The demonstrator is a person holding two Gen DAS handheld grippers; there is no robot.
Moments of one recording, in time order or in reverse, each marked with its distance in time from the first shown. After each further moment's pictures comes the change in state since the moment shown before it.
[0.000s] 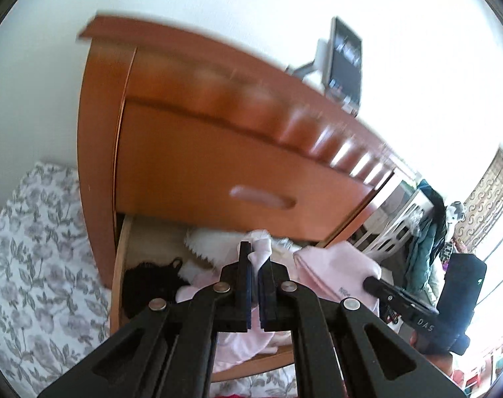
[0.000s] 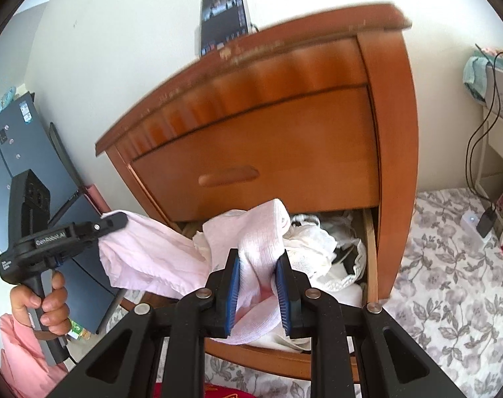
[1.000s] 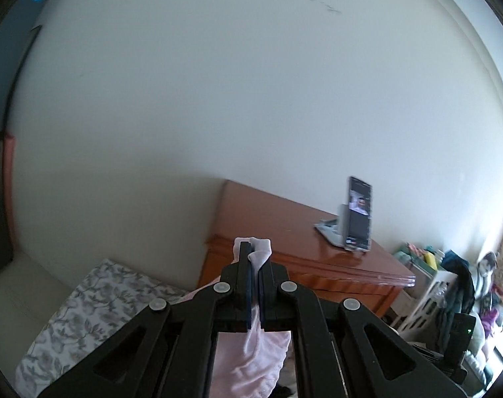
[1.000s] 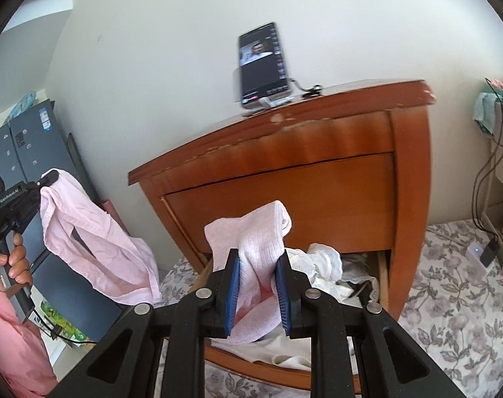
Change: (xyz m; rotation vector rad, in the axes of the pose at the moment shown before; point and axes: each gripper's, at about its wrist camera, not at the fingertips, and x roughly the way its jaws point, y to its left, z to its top) left arm -0.180 0.033 0.048 0.028 -0.445 0.205; right arm -0.024 0.044 0.024 -0.063 -0.083 0.054
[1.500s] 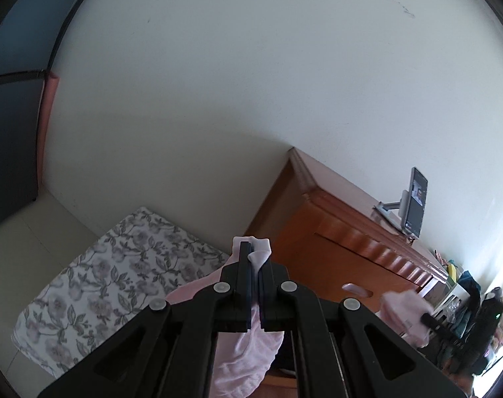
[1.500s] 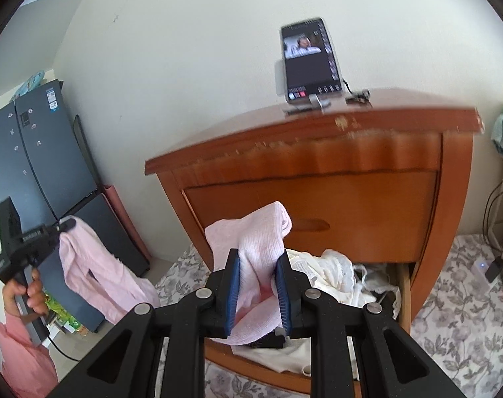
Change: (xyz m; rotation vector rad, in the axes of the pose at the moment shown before) left arm -0.001 0.096 -0.050 -0.175 0.110 0.122; right arm 0.018 0.049 0.015 -0.073 0.006 -0.008
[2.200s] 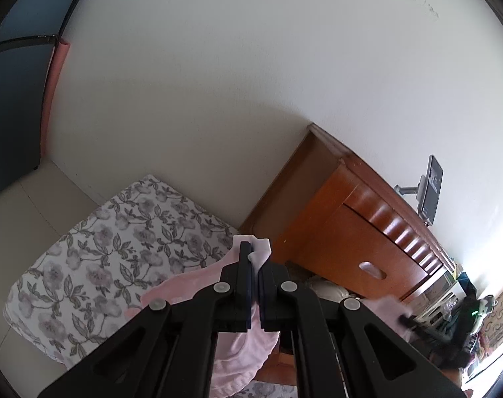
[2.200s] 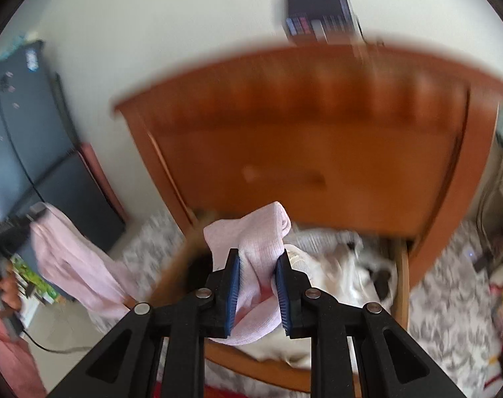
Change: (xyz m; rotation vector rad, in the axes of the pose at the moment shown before) left arm 0.020 0.035 -0.028 -0.069 0.093 0.001; right arm 0.065 -0.015 -0.037 -0.027 0.269 -0.130
